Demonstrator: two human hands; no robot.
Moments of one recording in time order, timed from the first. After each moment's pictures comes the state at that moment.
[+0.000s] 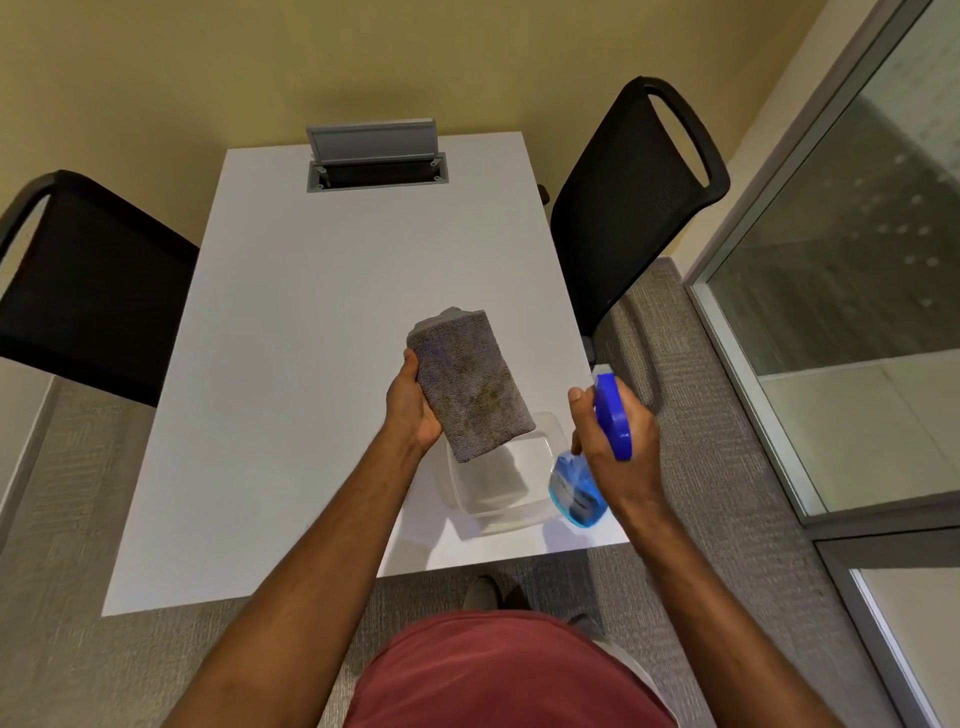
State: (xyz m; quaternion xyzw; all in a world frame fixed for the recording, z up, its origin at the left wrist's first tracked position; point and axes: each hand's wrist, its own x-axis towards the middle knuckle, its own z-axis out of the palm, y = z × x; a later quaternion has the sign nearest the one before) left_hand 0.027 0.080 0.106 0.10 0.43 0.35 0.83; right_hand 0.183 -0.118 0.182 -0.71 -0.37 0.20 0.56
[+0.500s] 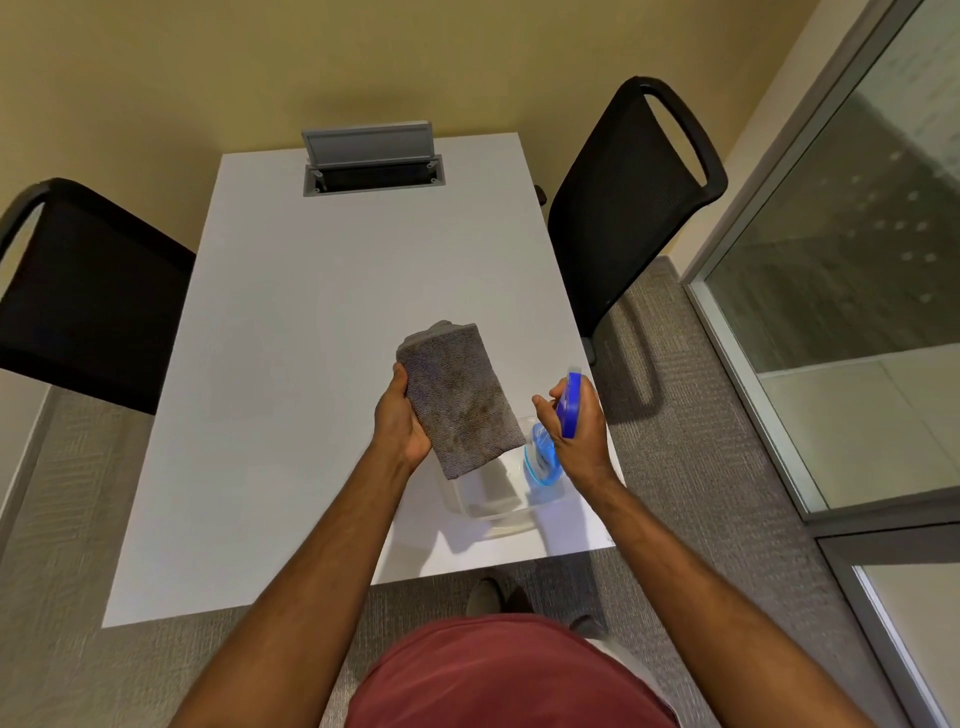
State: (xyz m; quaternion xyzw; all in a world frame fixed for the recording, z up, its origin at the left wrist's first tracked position) left_hand 0.008 0.081 0.091 0.12 0.43 0.34 0.83; right_hand 0.194 -0.069 0.089 -0.69 -0.35 0.26 0.57
